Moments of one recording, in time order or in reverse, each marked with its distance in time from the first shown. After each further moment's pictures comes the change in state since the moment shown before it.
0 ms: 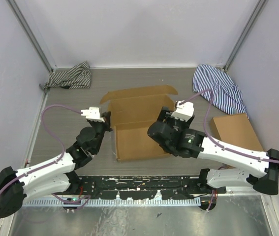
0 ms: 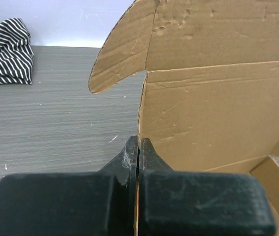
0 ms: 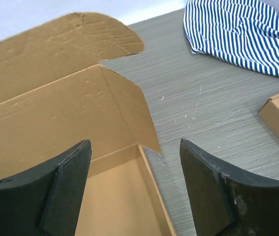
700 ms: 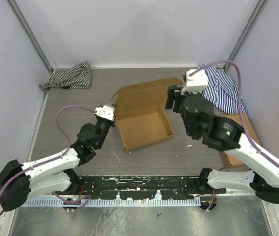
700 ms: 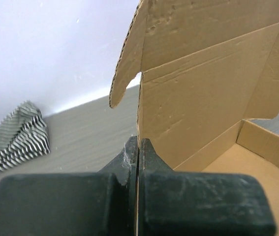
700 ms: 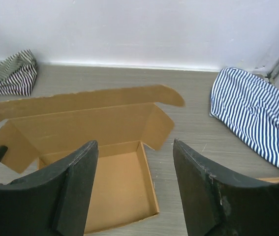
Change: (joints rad) left arm 0.001 0.086 0.056 0.160 0.145 0.366; right arm -0.087 -0.104 0.404 0.071 -0.325 -0.731
